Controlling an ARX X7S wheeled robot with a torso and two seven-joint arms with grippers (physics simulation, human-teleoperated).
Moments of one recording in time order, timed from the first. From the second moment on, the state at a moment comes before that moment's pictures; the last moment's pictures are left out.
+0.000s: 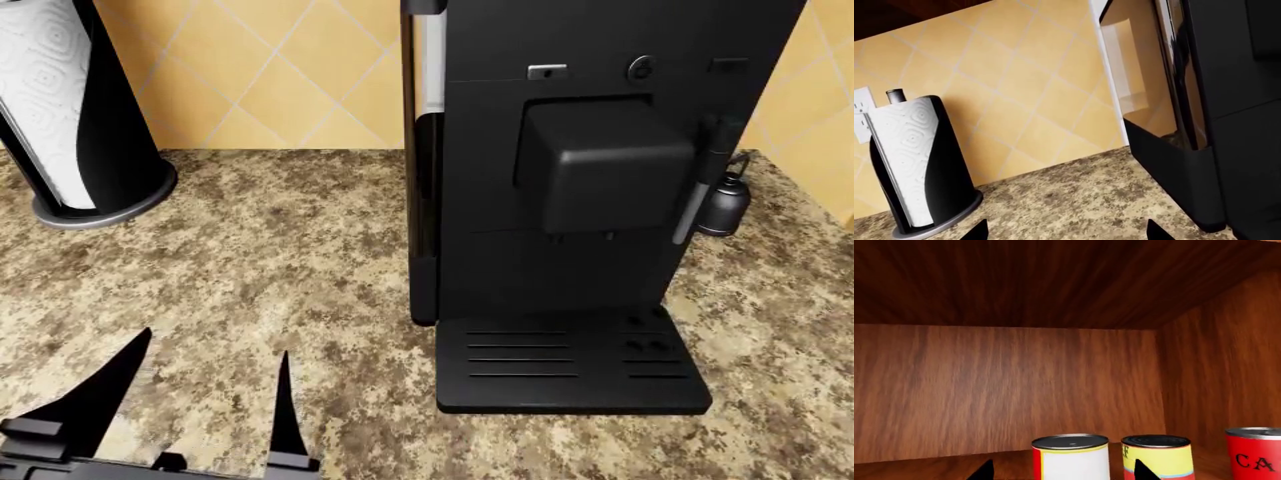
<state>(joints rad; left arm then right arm) -0.91 -1.13 1.67 1.03 -0.61 -0.15 -1.48 2.04 0.57 -0.54 0.15 1.18 1.00 0.78</state>
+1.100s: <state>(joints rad) -1.01 -1.15 1.80 1.00 -0.55 -0.05 -1.53 0.82 0.60 0.73 -1.01 2.34 1.37 1.42</state>
